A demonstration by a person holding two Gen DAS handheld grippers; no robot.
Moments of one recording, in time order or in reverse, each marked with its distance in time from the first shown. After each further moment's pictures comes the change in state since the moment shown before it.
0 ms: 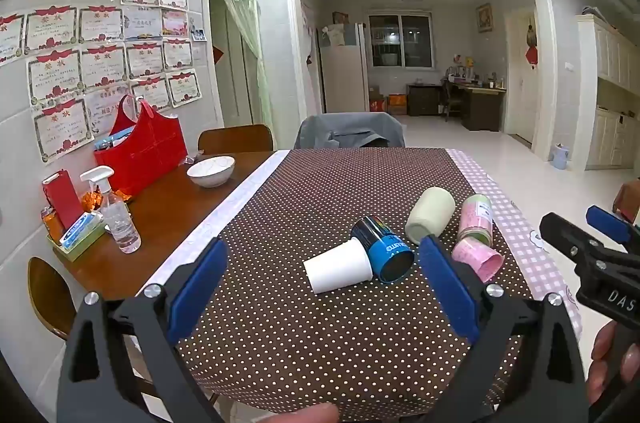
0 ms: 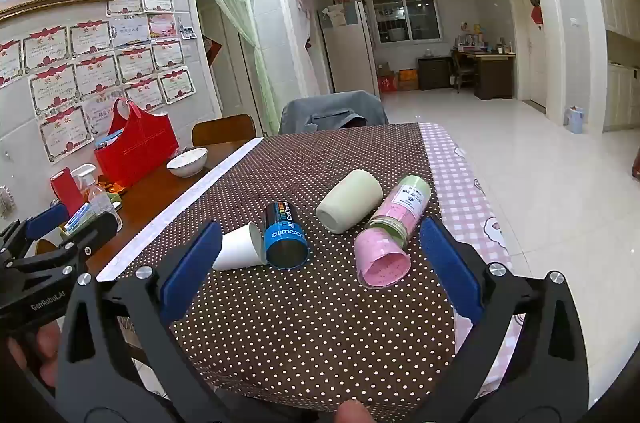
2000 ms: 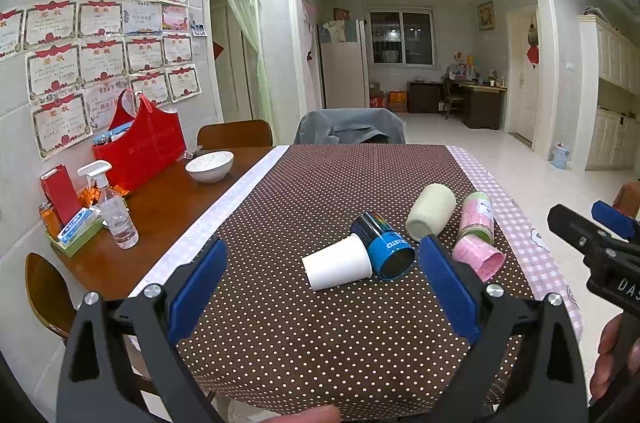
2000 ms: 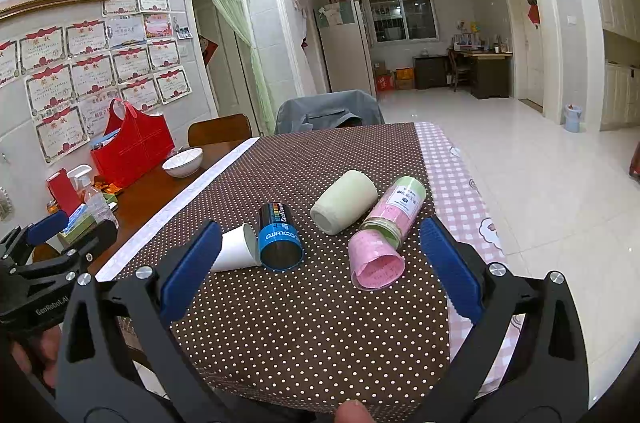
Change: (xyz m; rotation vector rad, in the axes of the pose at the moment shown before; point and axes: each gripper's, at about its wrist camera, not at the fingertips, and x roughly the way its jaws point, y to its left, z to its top) left arm 0.005 0.000 -0.014 -0.008 0.007 -0.009; right arm 0.007 -0.011 0.001 -0.002 0.002 -0.006
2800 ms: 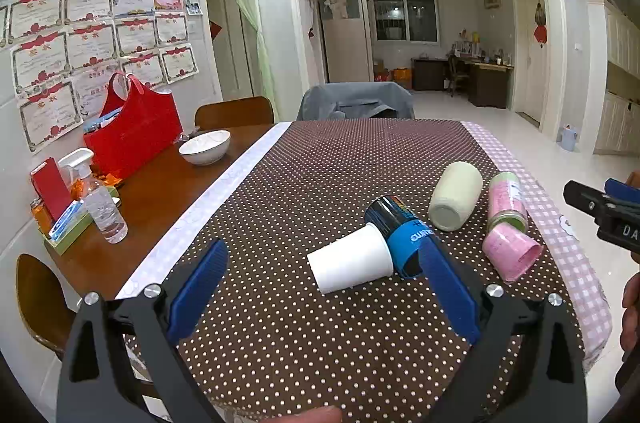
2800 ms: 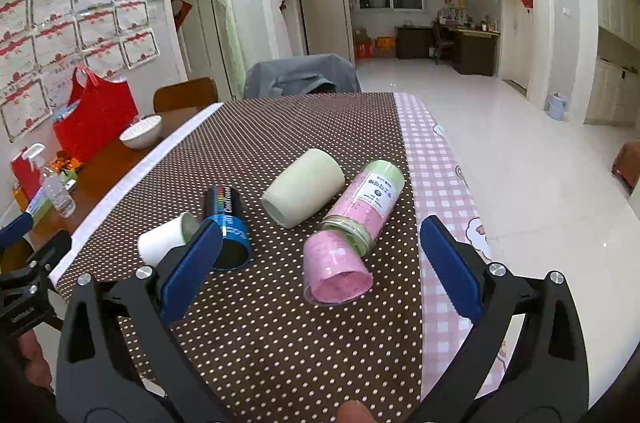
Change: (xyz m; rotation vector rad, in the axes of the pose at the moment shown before) left arm 0.076 0.005 0.007 0.015 0.090 0.019; right arm 0.089 -0.024 0.016 -0.036 0.162 -0.111
